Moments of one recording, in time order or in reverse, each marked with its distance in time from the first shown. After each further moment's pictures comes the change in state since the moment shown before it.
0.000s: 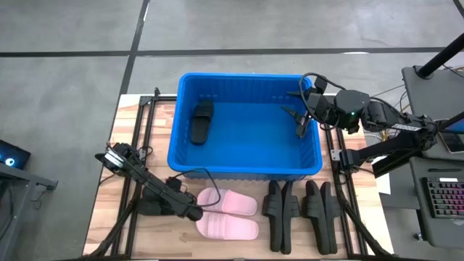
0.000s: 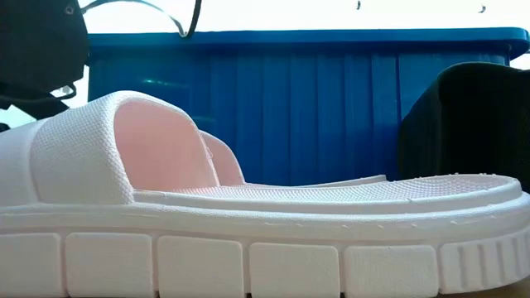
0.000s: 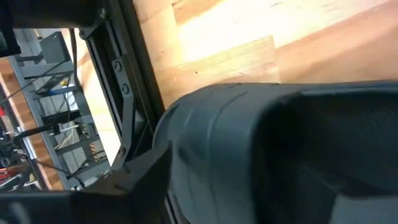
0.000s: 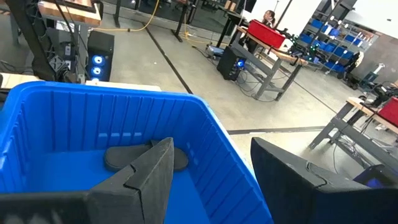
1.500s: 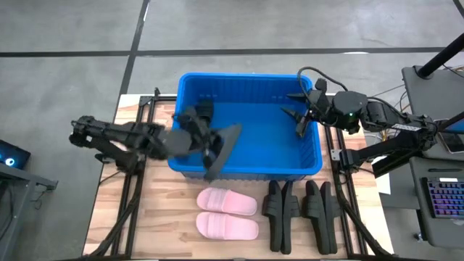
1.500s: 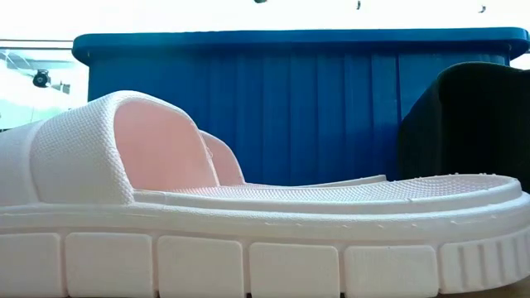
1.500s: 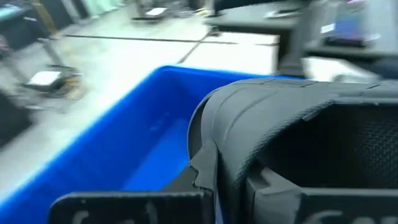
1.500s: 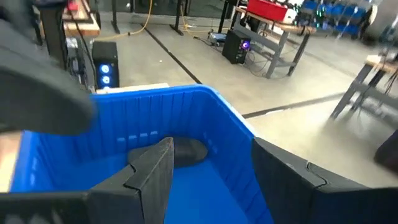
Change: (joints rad) left arm 0.328 -0.499 0.487 0.724 -0.965 1.574; right arm 0.000 0.000 0.000 -0.048 0.000 0.236
